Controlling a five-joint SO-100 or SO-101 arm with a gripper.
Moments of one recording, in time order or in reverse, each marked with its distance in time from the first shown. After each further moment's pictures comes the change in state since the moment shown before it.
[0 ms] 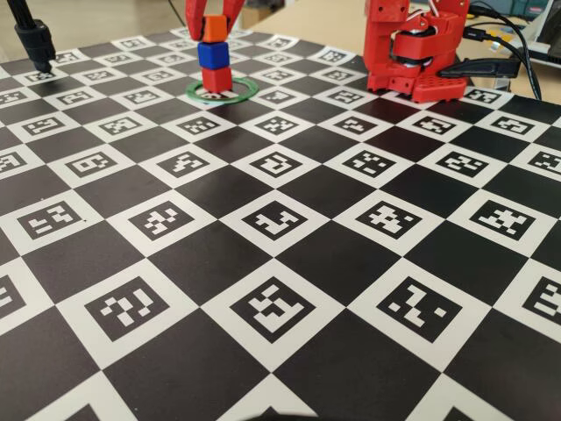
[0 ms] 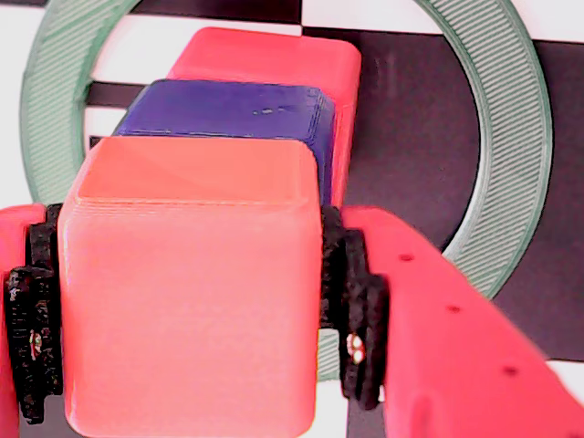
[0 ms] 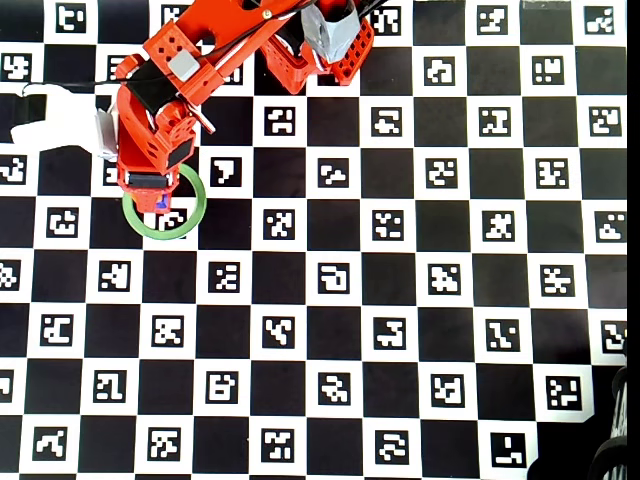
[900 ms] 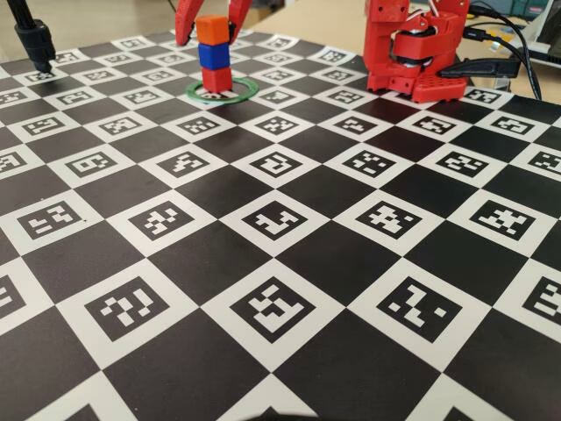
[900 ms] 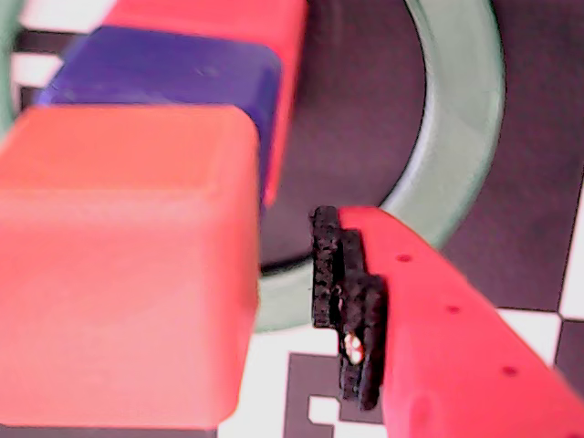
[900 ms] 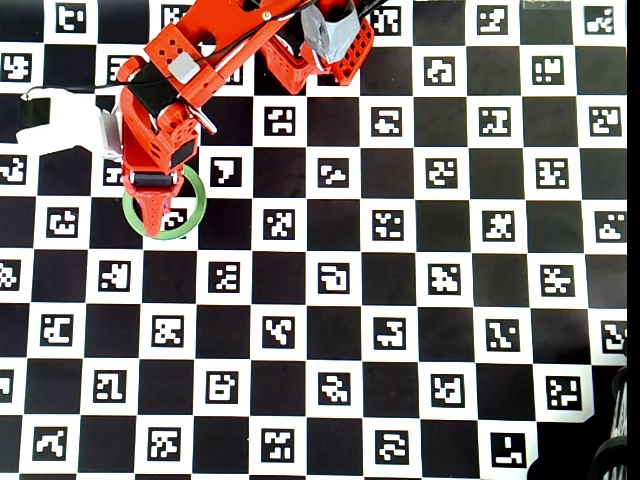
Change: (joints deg) arm 0.0 0.0 1.6 2.1 -0.8
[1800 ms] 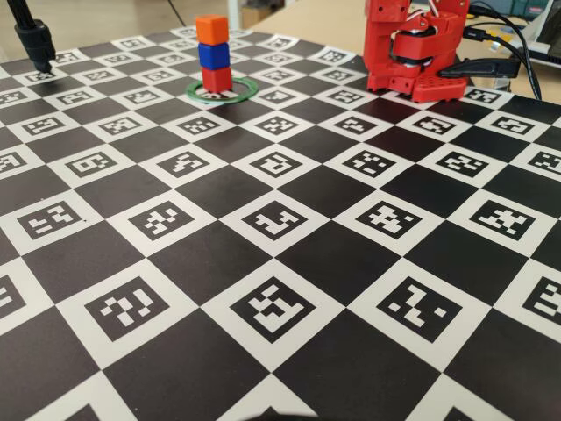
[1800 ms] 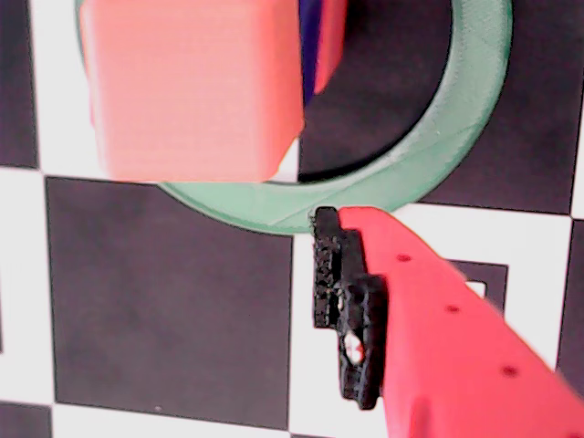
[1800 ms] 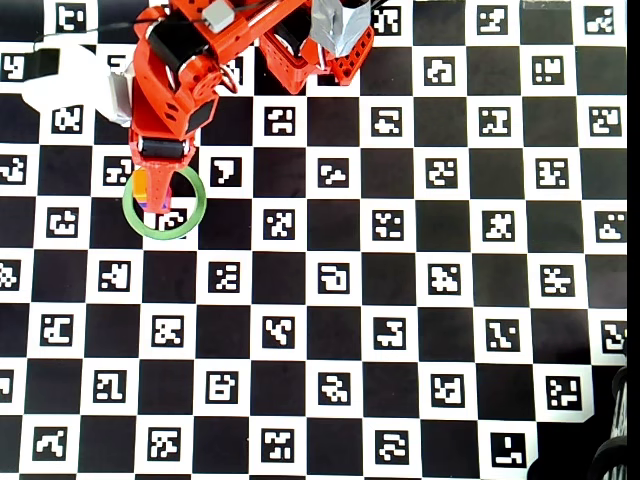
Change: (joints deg) arm 0.0 16.3 -5.7 12.3 1.8
